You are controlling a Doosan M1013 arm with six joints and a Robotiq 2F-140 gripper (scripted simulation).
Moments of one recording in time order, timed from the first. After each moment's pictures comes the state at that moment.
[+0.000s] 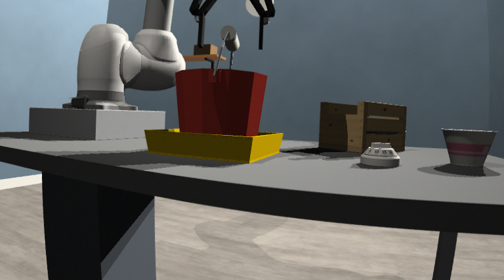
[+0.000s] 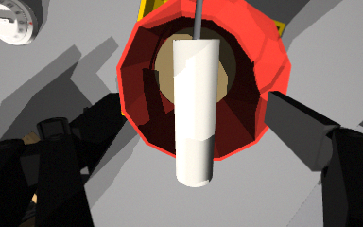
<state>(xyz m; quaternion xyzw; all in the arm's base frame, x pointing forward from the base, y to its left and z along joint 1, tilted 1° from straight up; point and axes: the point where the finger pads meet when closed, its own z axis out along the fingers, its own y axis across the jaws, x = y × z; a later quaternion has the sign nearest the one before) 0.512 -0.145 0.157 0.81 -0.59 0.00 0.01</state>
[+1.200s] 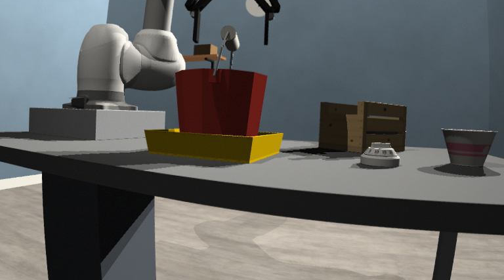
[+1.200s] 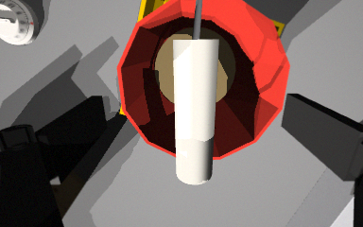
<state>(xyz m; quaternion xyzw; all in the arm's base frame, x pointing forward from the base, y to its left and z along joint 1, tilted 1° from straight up) 0.512 -0.145 0.159 0.81 -0.59 0.00 0.01</state>
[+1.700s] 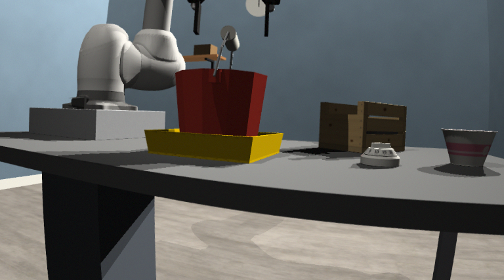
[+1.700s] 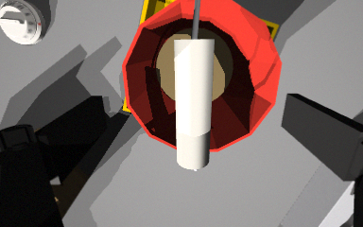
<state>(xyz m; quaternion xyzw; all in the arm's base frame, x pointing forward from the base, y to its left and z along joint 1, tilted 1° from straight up) 0.512 -0.145 0.178 0.81 -0.59 0.00 0.01</state>
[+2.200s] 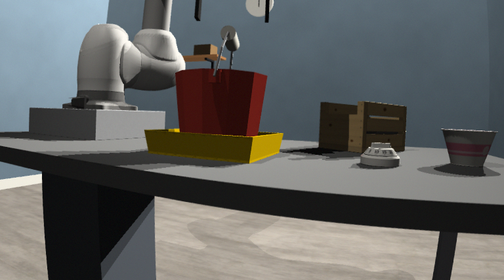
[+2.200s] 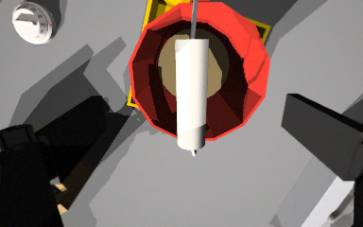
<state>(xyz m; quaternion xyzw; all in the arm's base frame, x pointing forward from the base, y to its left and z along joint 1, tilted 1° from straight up) 0.512 -0.144 0.209 0.81 -0.59 0.00 0.01</state>
